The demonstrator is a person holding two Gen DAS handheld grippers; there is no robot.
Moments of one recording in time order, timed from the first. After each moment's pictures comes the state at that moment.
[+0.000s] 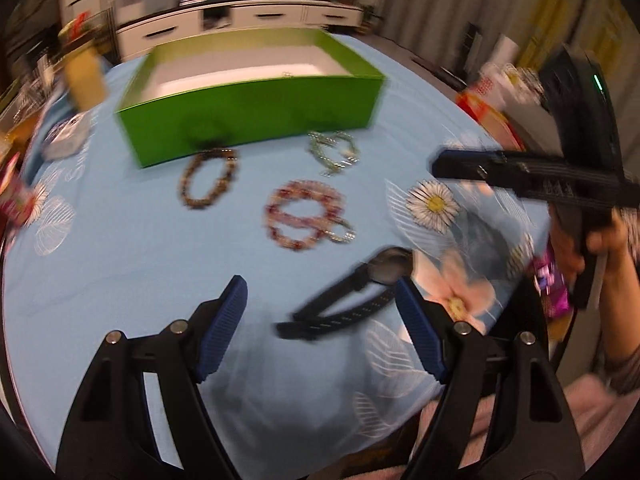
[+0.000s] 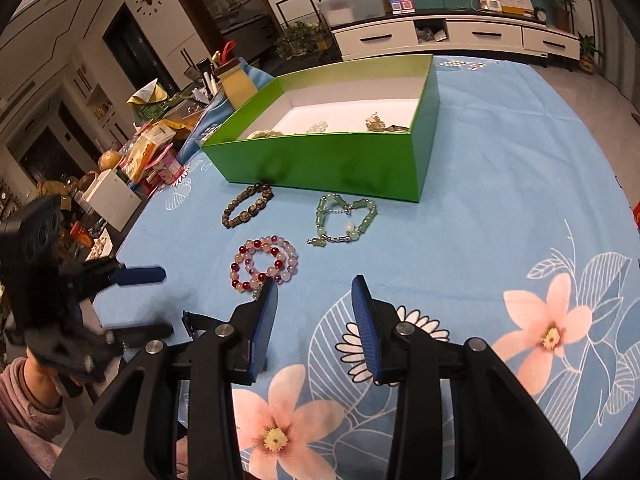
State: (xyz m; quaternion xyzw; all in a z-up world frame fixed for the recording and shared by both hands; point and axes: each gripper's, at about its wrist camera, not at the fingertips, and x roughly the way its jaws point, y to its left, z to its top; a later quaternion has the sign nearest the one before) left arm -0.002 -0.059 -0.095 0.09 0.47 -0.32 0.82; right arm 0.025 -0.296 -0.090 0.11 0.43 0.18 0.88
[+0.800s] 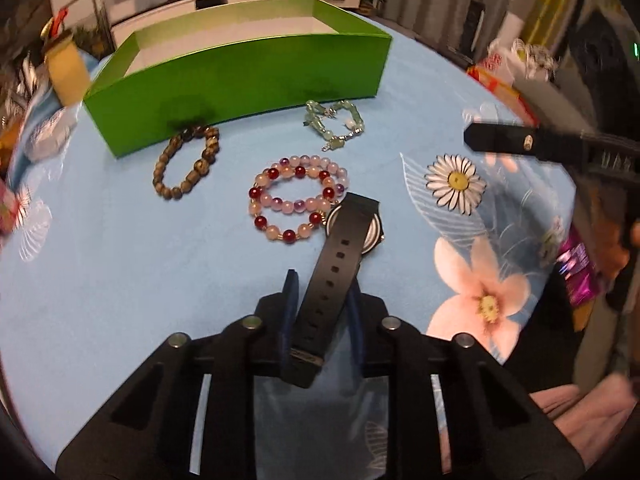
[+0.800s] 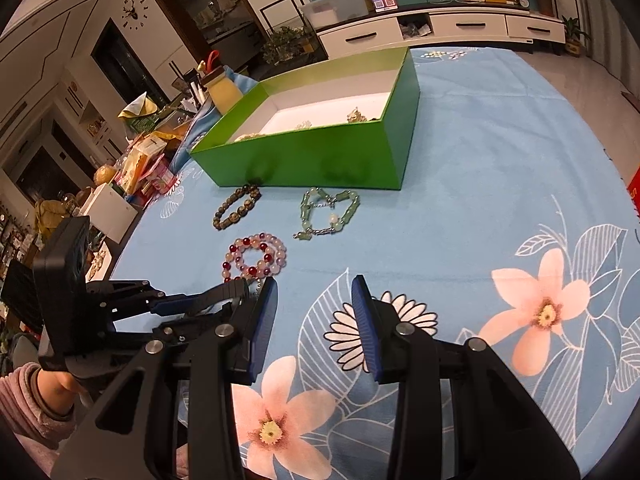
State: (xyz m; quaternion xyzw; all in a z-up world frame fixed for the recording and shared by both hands) left arm 0.015 -0.065 -0.127 0.10 0.49 -0.30 0.82; right arm 0.019 -0.306 -0.098 0.14 0.43 0.17 0.87
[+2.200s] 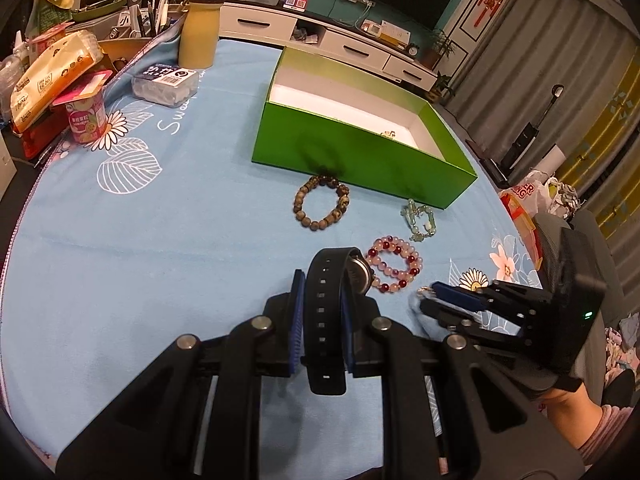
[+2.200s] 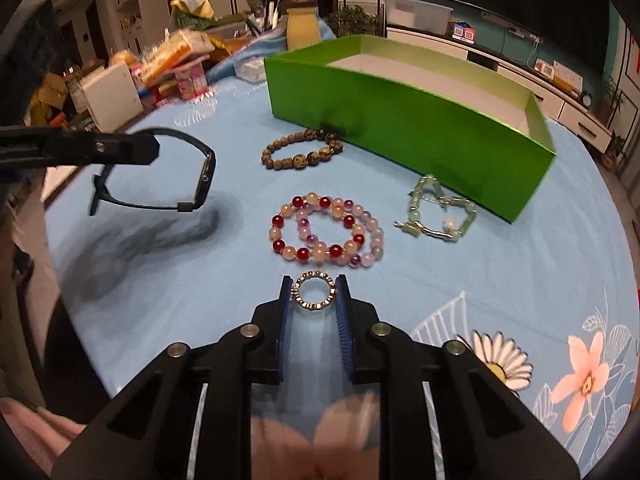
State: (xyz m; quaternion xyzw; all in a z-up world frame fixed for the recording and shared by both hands) left arm 0.034 0.041 -0.086 -0.10 0.45 -0.21 0.86; right arm 0.024 -0.197 -0.127 -0.07 0.42 0.20 0.88
